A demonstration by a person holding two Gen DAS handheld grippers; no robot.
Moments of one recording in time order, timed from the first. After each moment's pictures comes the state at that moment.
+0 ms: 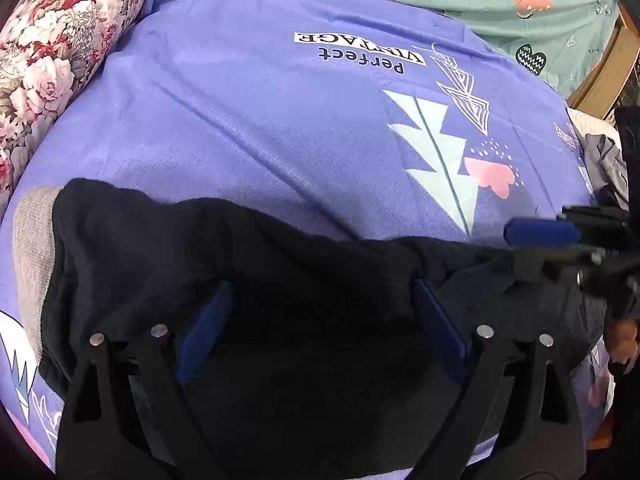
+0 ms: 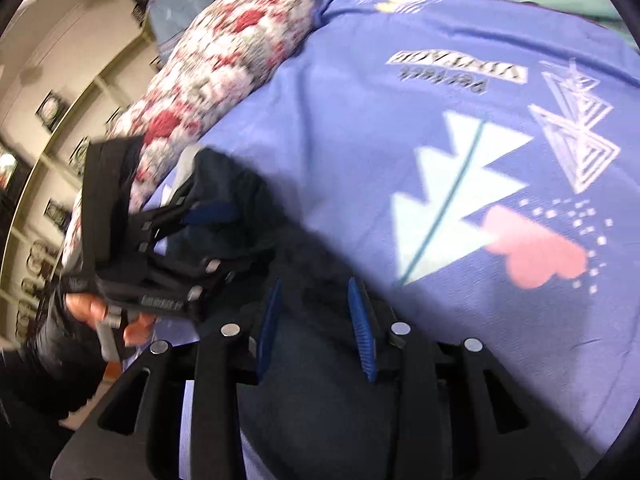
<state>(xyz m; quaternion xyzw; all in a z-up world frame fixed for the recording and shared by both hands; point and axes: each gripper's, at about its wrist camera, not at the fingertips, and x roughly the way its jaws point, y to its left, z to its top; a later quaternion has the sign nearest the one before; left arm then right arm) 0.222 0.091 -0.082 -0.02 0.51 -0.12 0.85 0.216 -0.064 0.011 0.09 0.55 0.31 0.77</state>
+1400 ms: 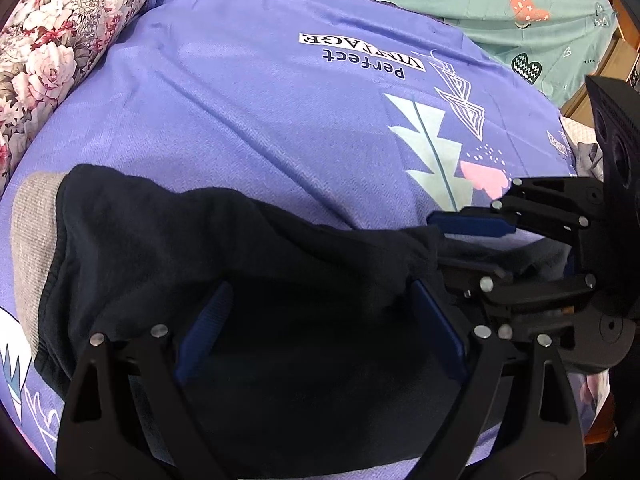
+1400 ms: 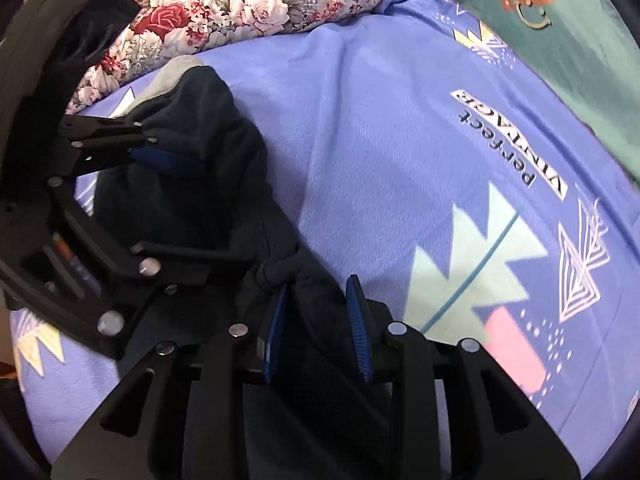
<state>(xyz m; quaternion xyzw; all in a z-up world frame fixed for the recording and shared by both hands) 0.217 0.102 -0.081 -0.04 0.51 -0.14 0.85 0.220 0.016 -0.016 -0.18 0.51 0.31 0.78</state>
